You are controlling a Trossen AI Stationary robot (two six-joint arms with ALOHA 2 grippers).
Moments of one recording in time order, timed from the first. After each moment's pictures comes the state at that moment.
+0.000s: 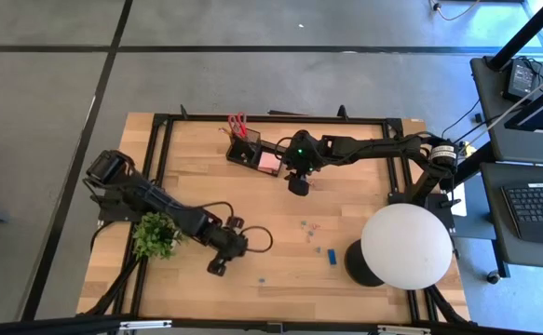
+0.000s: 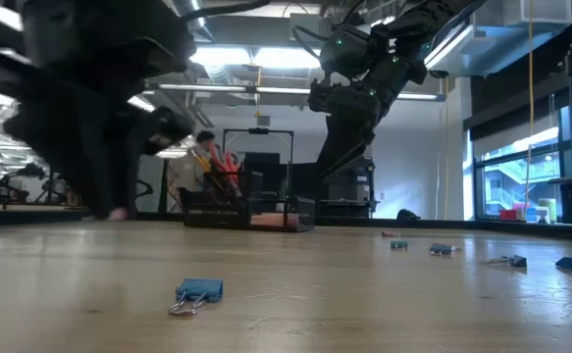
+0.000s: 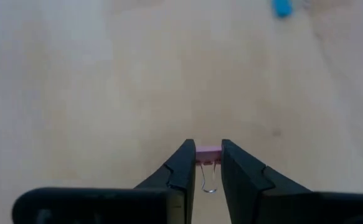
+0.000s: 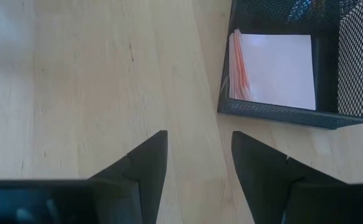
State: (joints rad) left arm -0.43 1.66 0.89 -0.31 -0.05 -0.15; right arm -0.27 1.73 1.12 -0.33 -0.14 -0.04
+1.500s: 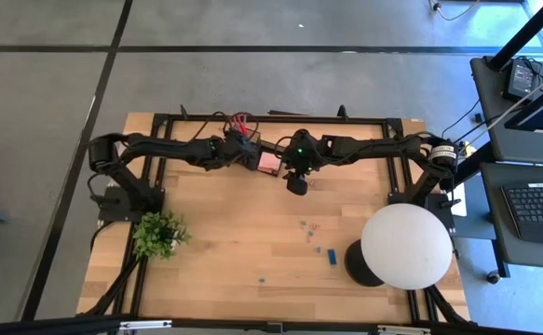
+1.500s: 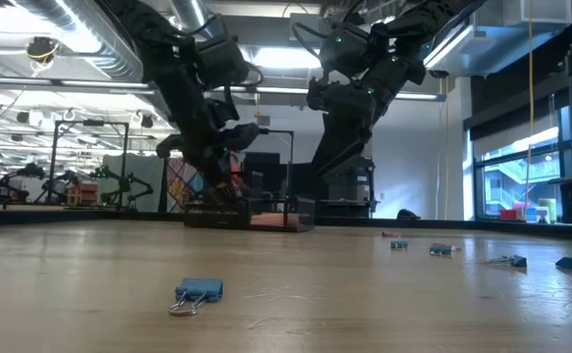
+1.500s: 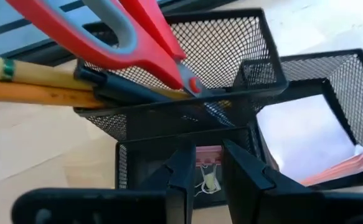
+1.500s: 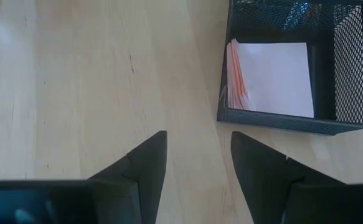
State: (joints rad) left arm 0.33 1.59 0.89 -0.25 -0.49 -0.67; right arm -0.27 1.73 1.12 -0.31 -0.14 -0.01
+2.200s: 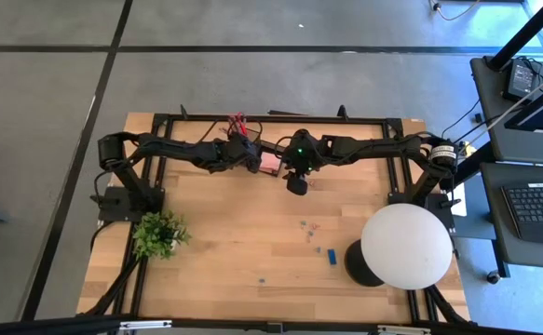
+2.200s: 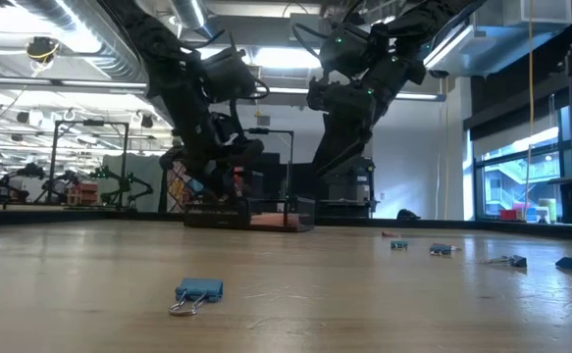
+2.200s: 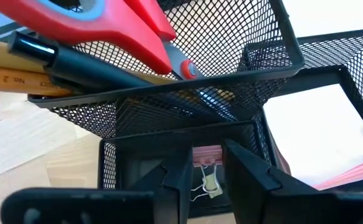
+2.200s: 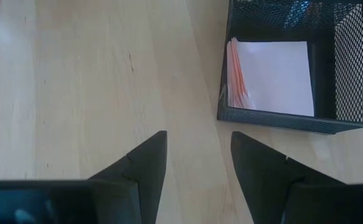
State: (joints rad) left arm 0.33 1.67 0.89 -0.20 -0.51 -0.67; right arm -0.27 1.73 1.12 -0.31 -0.14 -0.01
